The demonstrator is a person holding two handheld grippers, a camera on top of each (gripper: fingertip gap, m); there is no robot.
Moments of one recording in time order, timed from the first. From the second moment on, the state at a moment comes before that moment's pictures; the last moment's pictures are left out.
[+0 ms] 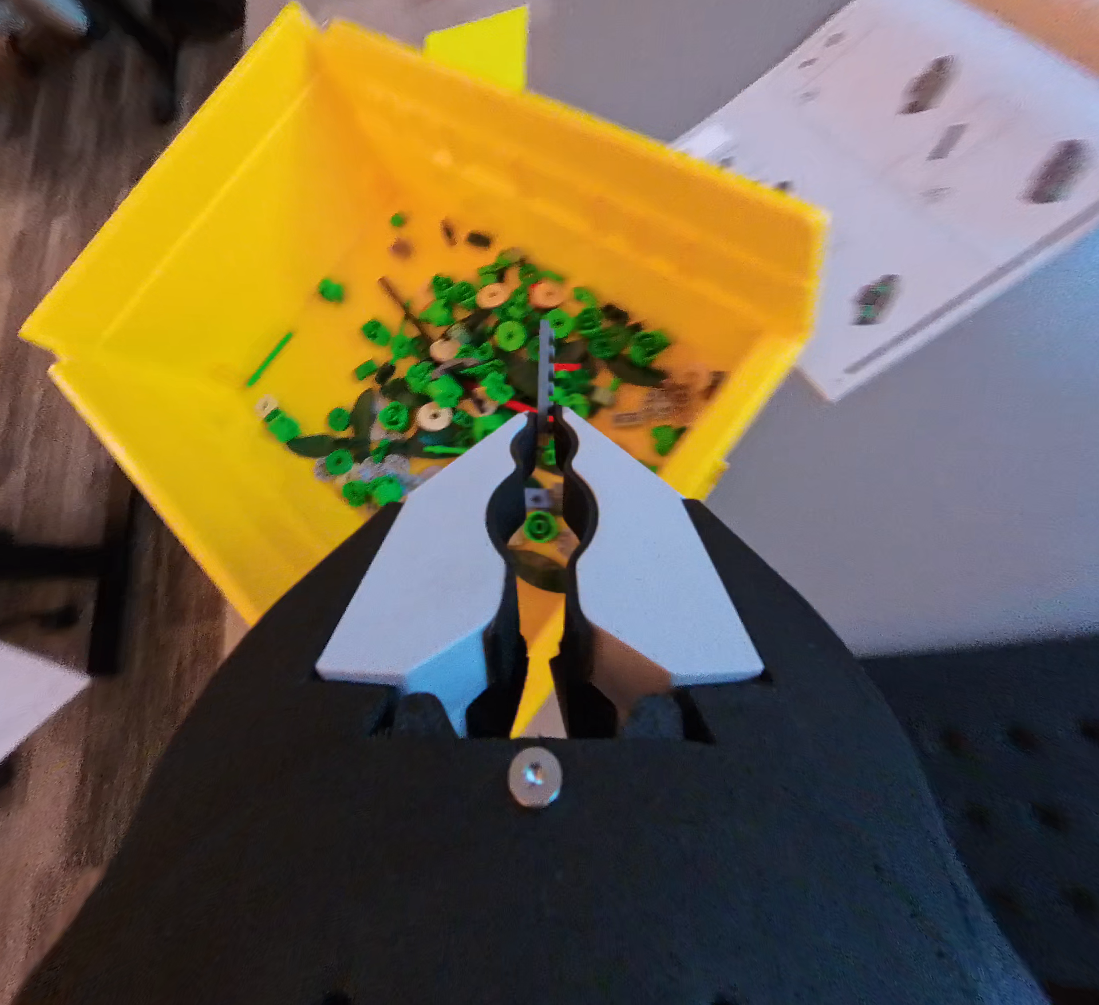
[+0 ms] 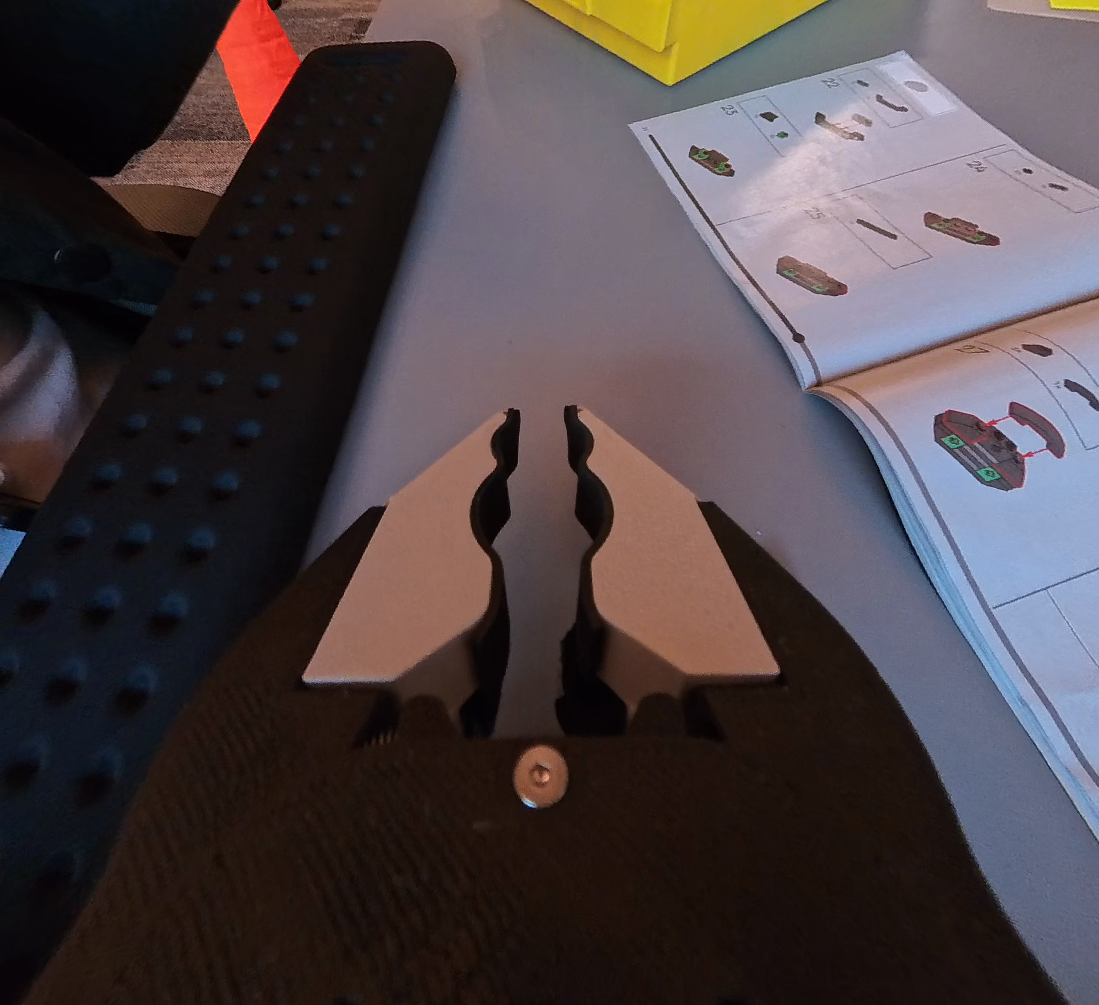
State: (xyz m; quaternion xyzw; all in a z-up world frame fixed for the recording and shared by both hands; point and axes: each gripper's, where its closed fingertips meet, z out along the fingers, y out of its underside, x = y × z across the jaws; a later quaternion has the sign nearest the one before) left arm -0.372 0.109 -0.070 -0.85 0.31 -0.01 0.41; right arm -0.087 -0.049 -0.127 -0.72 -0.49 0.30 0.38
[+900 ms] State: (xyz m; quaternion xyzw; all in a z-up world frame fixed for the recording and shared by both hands) left arm -0.189 0.034 -0.036 -0.70 0.41 -0.28 0.52; right arm 0.012 -0.001 -0.142 -0.83 -0.38 0.13 0.38
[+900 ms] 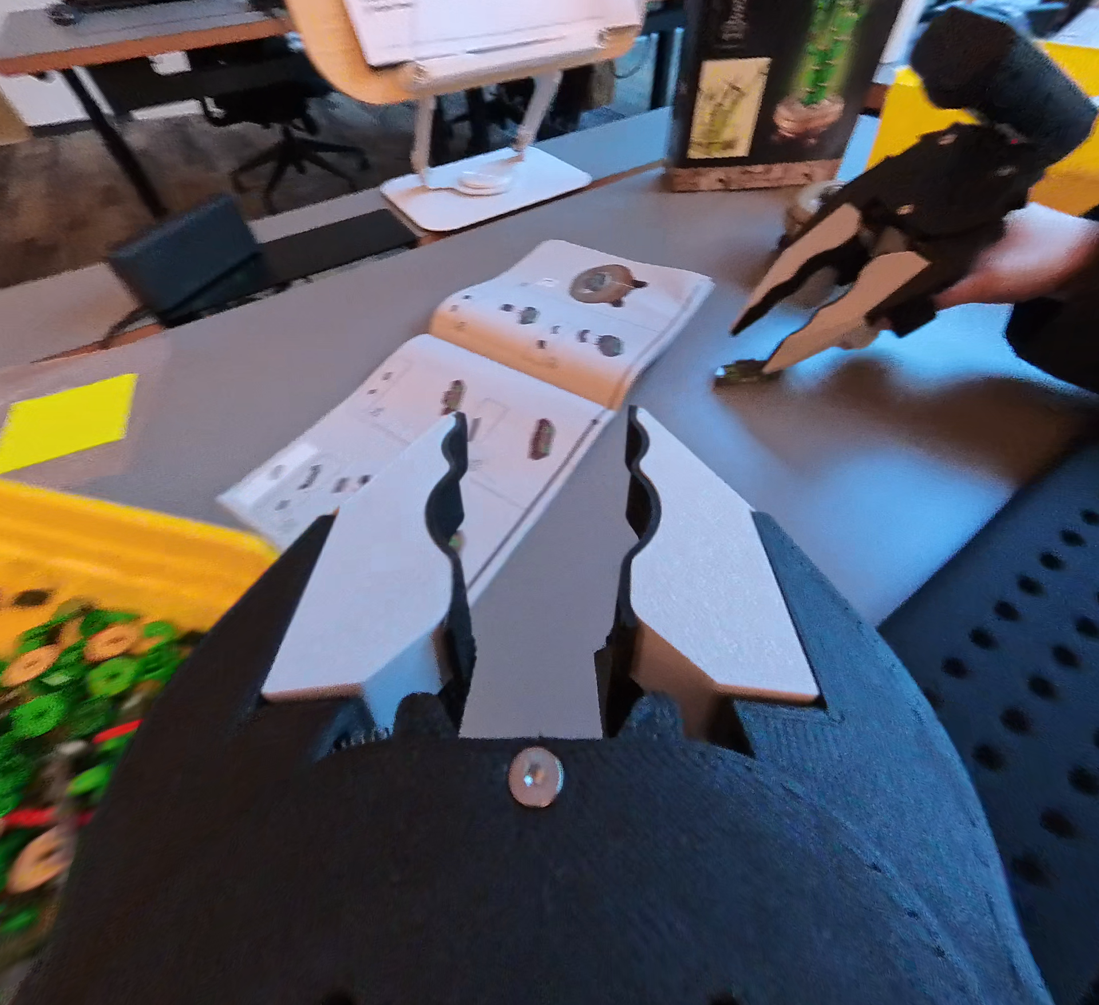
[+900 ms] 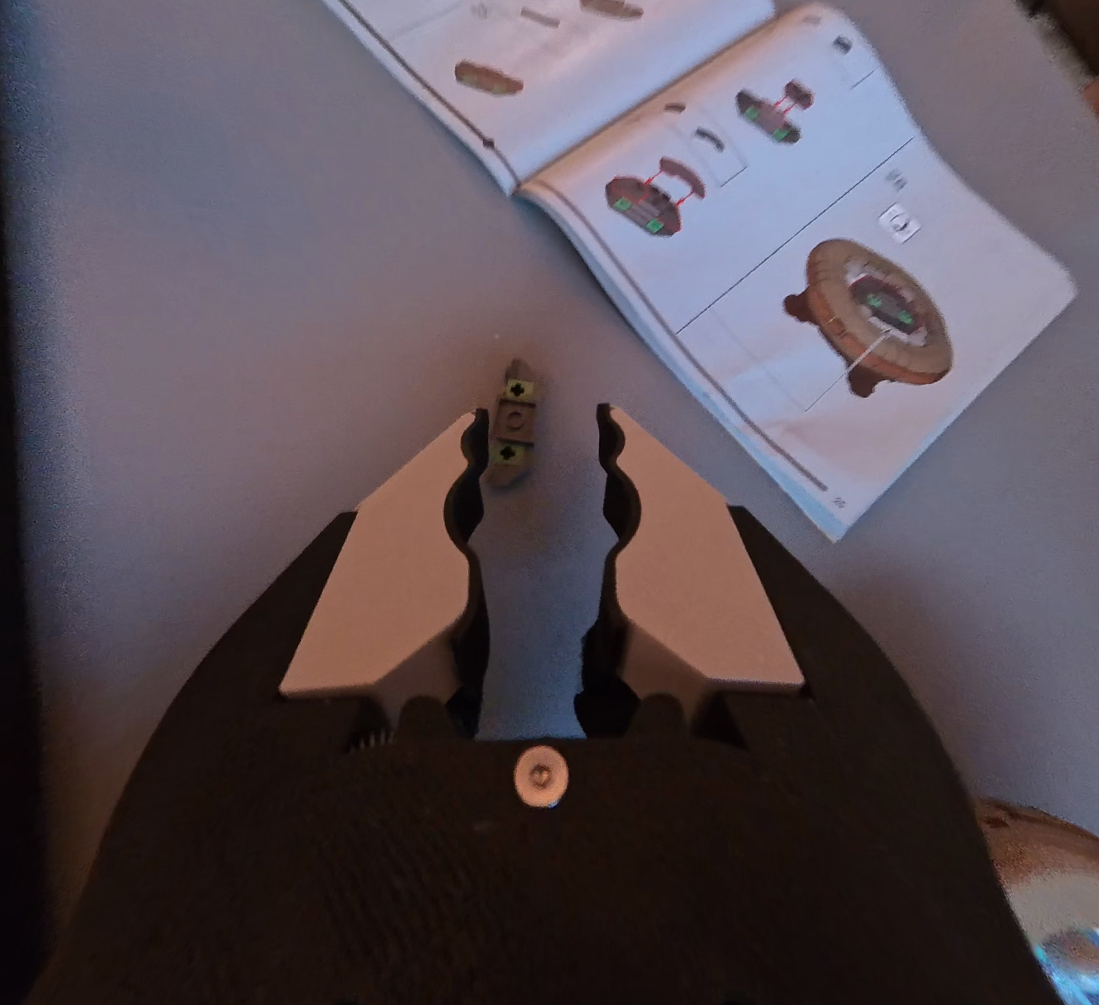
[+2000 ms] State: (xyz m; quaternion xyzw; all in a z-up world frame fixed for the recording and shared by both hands) left arm -0.099 -0.051 -0.085 -0.58 0.56 -0.40 0.44; right arm -0.093 -0.054 -0.091 -0.70 -0.48 0.31 0.42
